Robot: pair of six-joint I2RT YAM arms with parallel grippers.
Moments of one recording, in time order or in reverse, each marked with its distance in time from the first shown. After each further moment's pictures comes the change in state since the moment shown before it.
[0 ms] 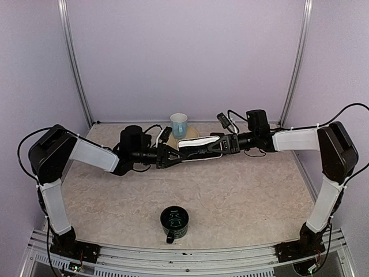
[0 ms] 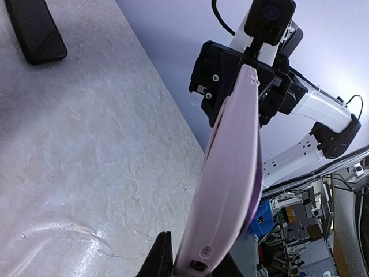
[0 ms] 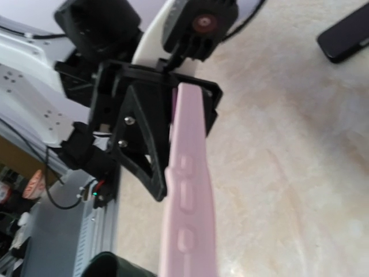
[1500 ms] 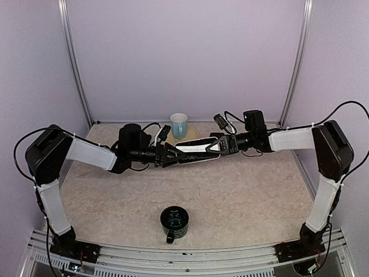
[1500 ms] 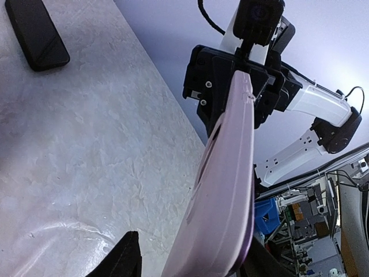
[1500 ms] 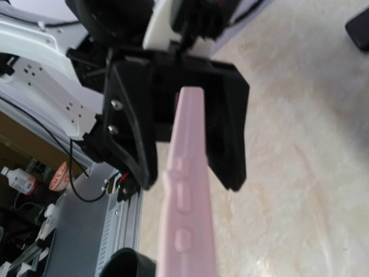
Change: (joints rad) left arm 0.010 -0.032 0.005 -0.084 -0.010 0.088; right arm 0.011 0.053 0.029 0.017 -0.072 0.037
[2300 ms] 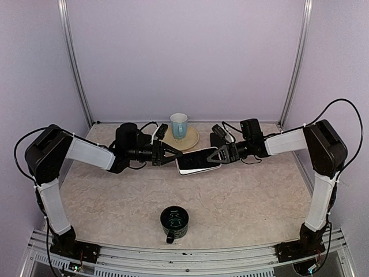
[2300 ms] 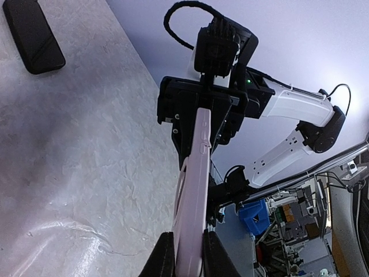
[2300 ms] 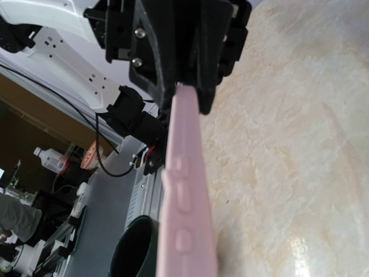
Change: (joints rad) left arm 0.029 0.002 -0.013 0.067 0.049 -0.076; right arm 0.004 0.072 -0.030 -0.004 -0.120 -0.031
